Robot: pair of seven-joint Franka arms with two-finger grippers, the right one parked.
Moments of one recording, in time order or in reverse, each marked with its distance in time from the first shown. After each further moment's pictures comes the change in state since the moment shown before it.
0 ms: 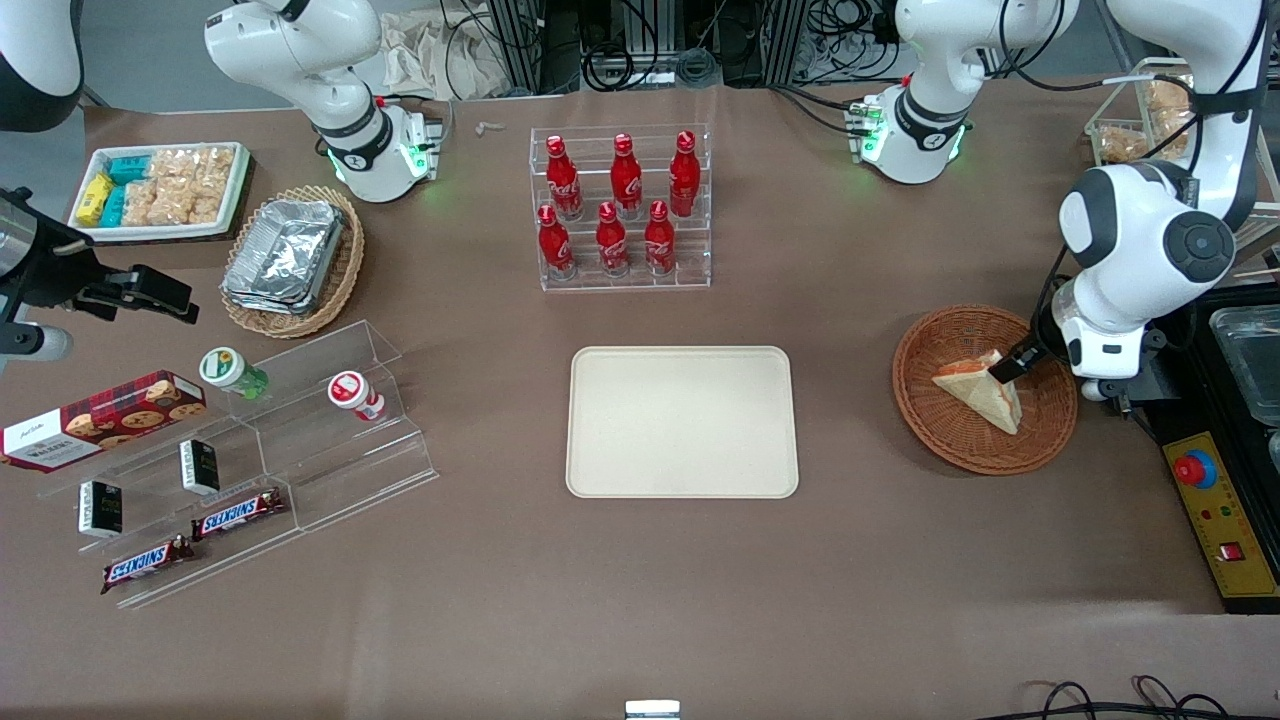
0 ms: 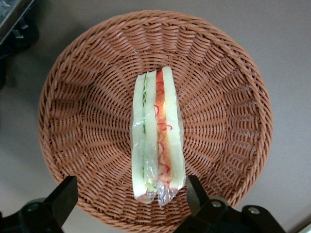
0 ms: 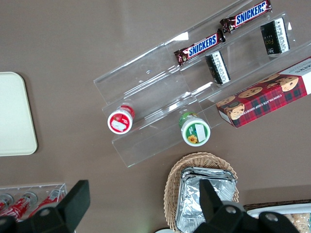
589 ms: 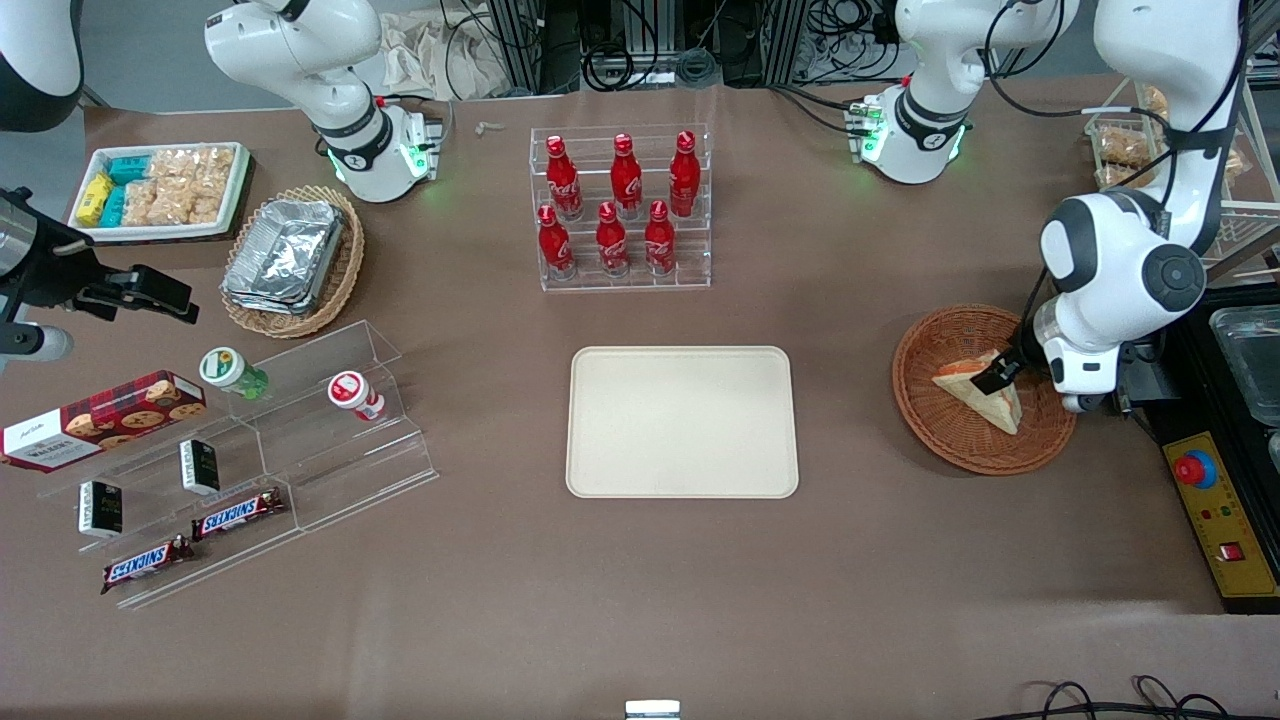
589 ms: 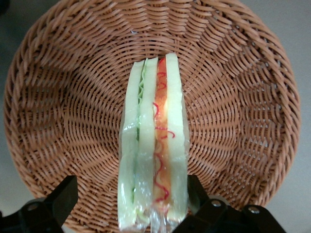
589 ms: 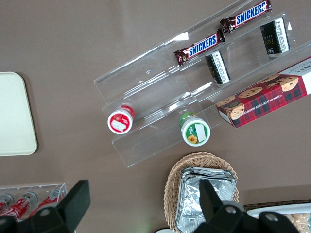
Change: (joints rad) arm 0.000 0.105 0.000 -0.001 -0.077 0.065 -0.002
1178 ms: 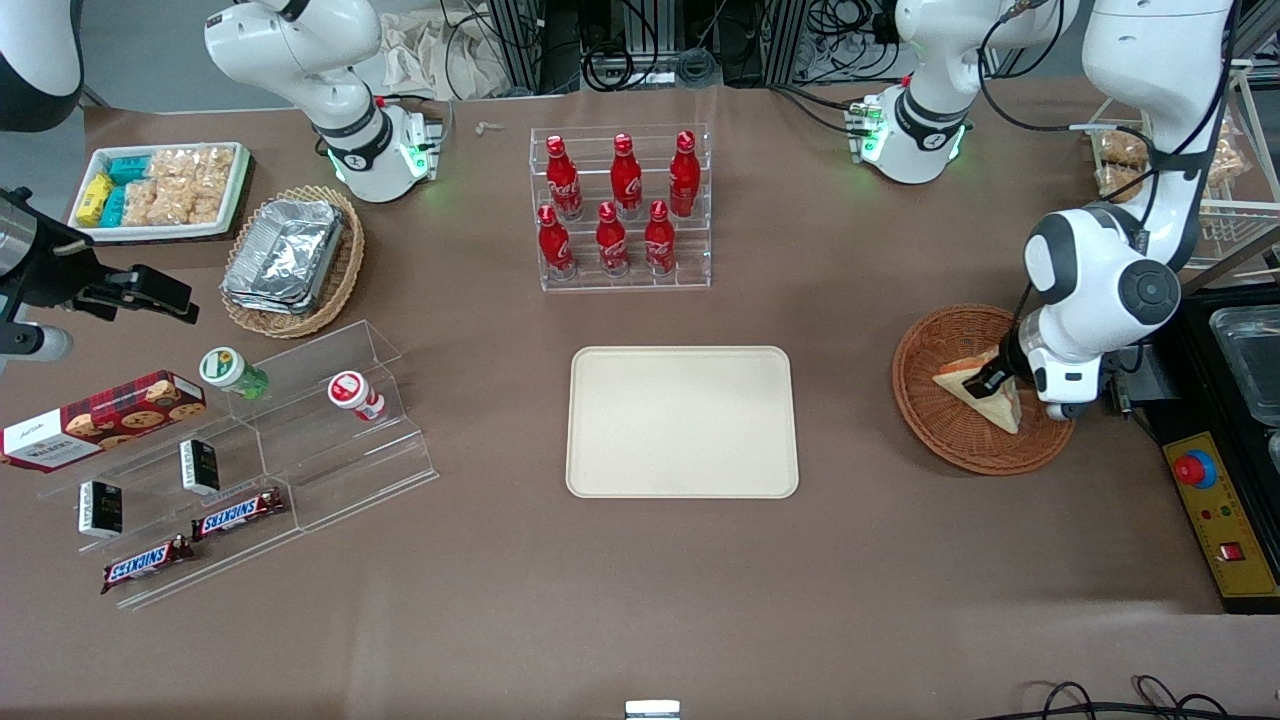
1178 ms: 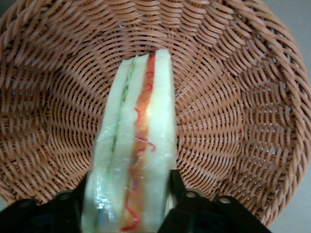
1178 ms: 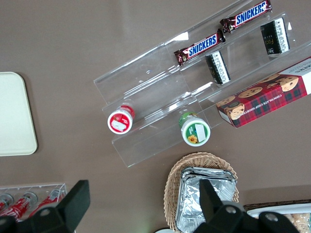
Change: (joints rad) arm 0.000 0.047 -0.019 0.003 -0.001 0.050 0.000
